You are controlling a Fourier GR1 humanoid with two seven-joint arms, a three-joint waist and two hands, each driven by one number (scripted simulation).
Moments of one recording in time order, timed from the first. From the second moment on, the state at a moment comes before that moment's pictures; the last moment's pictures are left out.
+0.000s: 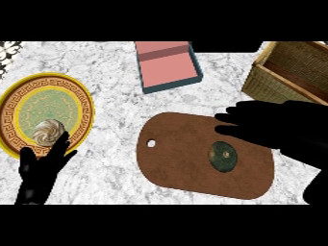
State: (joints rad) left arm 0.11 0.35 -0.16 -1.43 0.24 0.14 0.18; right arm -0.54 -0.76 0.33 -1.98 0.23 0.84 0.08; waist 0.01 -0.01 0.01
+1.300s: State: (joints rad) left arm 0.12 0.30 -0.11 -1.45 0.18 0.10 0.21; right arm -0.39 -0.55 0.47 -1.68 0.77 0.58 -0.24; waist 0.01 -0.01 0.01
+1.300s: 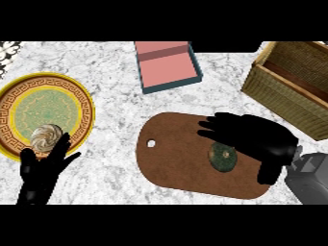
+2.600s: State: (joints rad) left arm 0.13 0.26 -0.07 -1.48 0.12 0.07 0.26; right arm -0.33 -0.40 0.51 -1.49 1.07 0.48 -0.32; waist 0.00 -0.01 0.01
